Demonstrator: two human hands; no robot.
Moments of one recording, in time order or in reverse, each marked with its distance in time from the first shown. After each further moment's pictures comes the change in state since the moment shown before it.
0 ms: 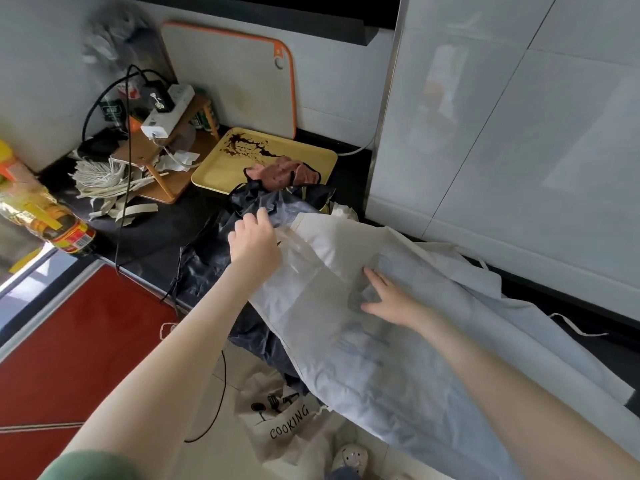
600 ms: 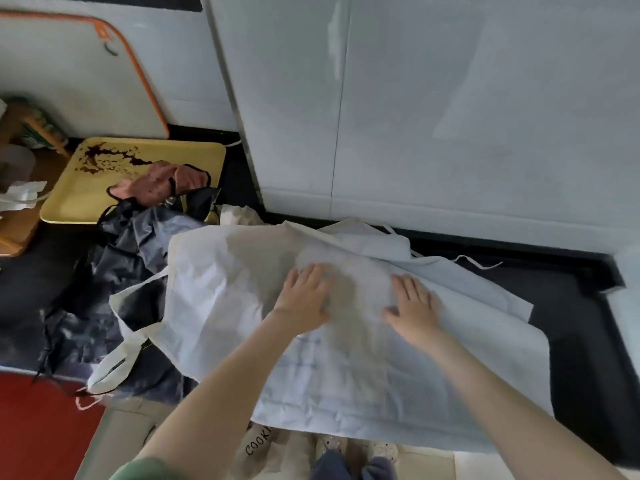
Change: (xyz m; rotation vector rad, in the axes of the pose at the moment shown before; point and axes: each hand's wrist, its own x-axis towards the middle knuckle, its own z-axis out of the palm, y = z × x) left_hand -0.043 0.152 0.138 0.243 -0.414 0.833; right_hand -0.071 0.150 0.010 -0.112 0.314 0.409
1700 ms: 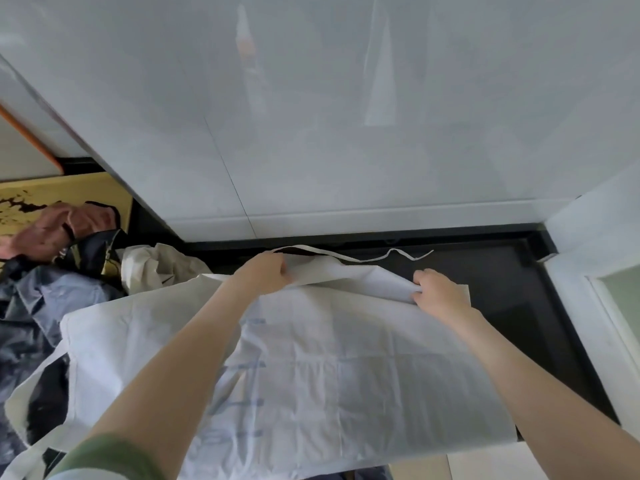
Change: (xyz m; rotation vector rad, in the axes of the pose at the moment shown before) left_hand 0.110 0.027 -0.064 -0.214 -0.118 -0.055; right_hand 0.014 0.139 -0.055 0.105 0.041 0.230
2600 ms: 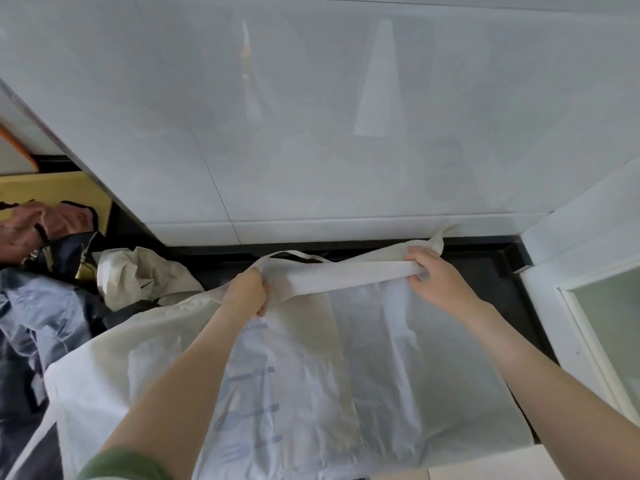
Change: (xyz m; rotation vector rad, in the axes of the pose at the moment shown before) left_hand 0.013 -0.002 0.043 -0.393 0.151 -0.271; right_hand -0.006 0.017 -0.051 0.322 0.214 -0.270
